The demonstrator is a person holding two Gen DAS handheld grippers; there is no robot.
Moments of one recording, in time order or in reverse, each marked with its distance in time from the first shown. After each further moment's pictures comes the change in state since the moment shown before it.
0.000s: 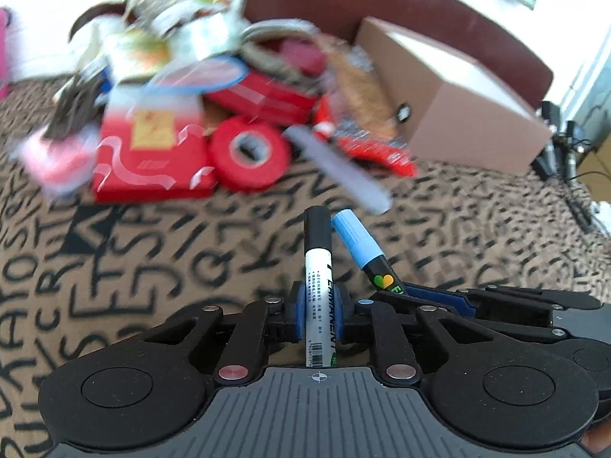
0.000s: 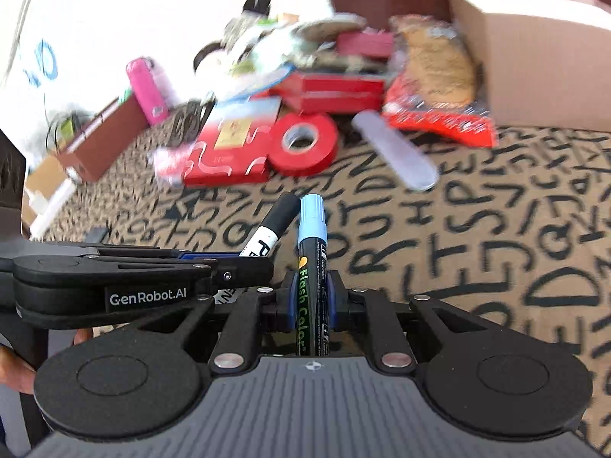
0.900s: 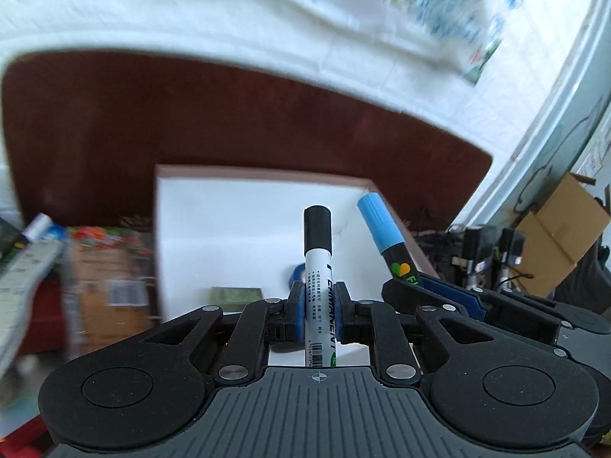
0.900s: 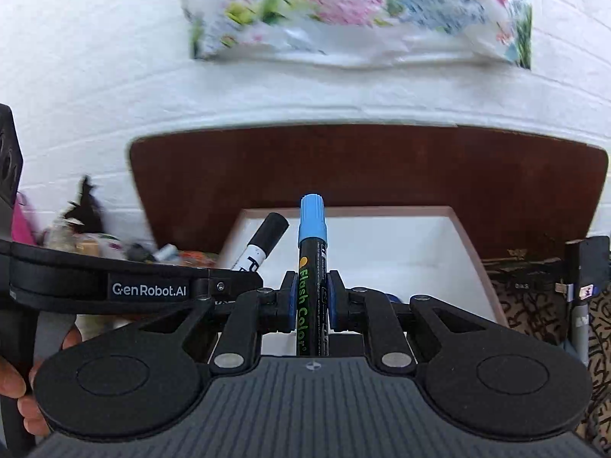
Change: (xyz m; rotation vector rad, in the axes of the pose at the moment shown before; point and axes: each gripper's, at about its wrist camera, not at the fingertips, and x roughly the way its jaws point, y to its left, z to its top) left arm 0.142 -0.176 0.256 0.030 -0.067 -0.224; right arm -0.064 -0.179 0.243 -0.071 -0.254 -0.350
